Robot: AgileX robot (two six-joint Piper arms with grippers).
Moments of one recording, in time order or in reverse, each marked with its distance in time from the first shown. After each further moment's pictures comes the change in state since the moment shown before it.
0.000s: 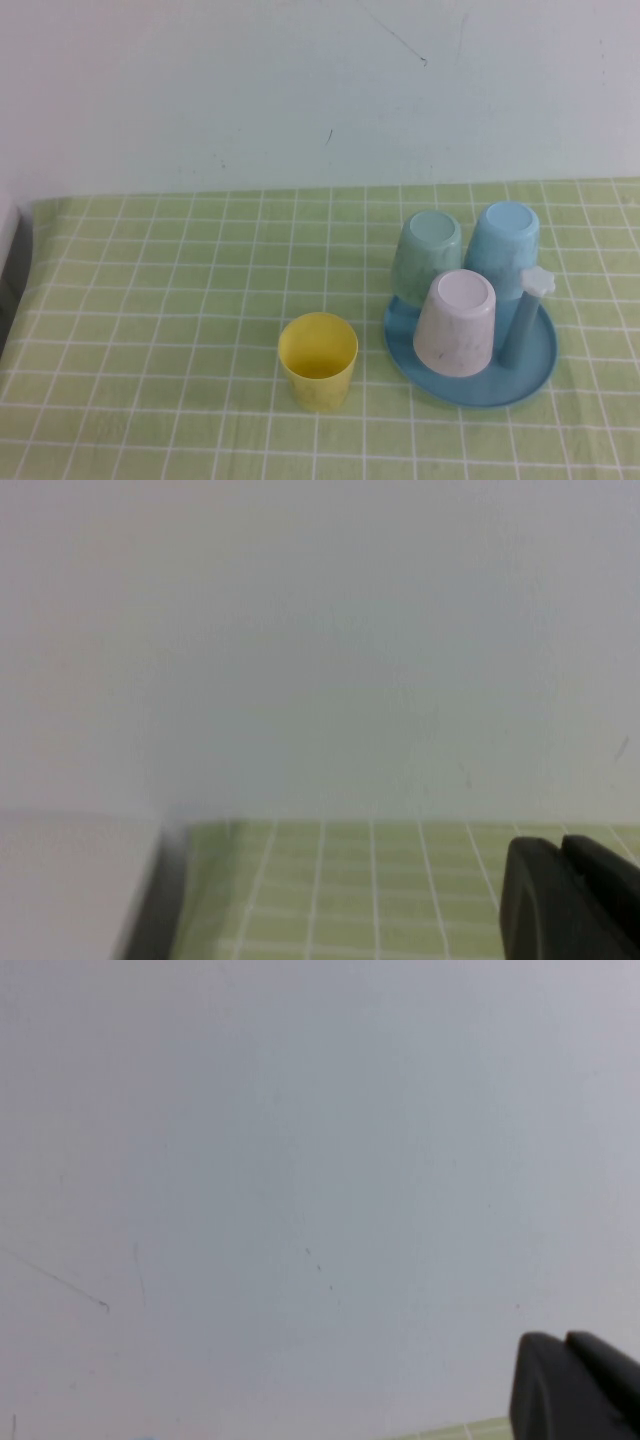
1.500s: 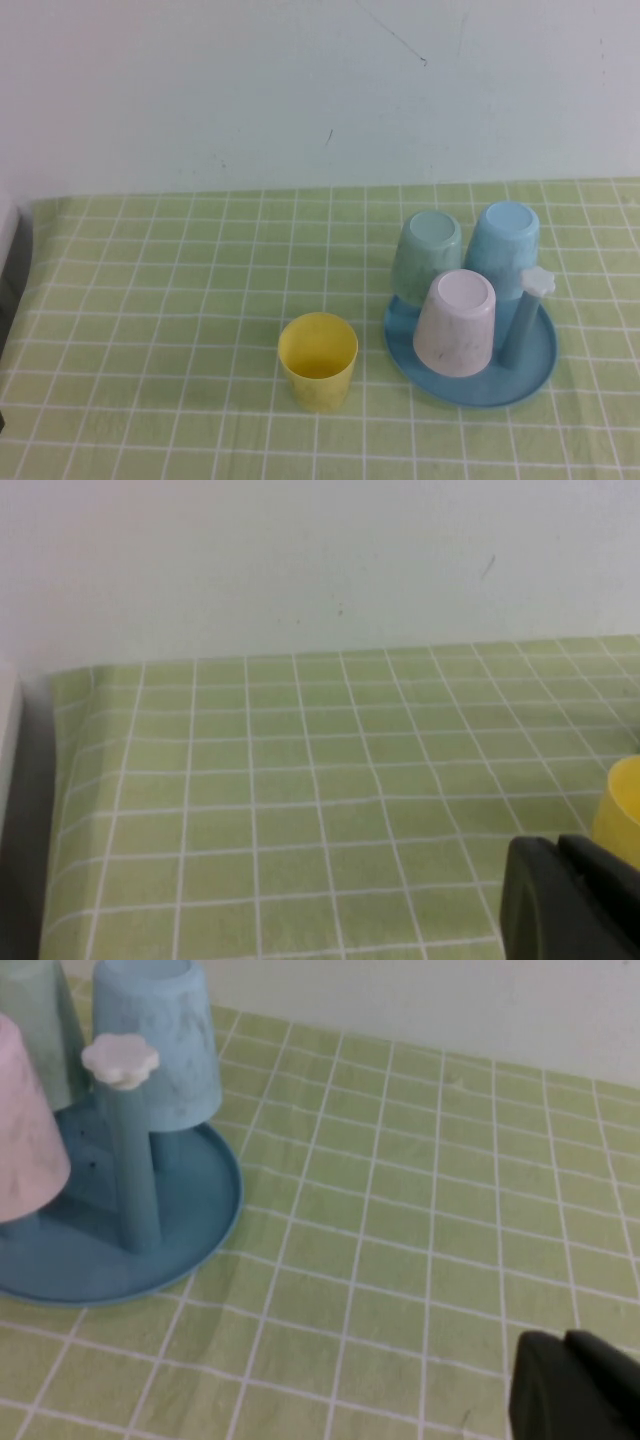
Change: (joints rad) right arm 0.000 0.324 -0.345 -0.112 0.717 -0.265; left arm -0.002 0.224 -0.334 -0.241 0.511 0.201
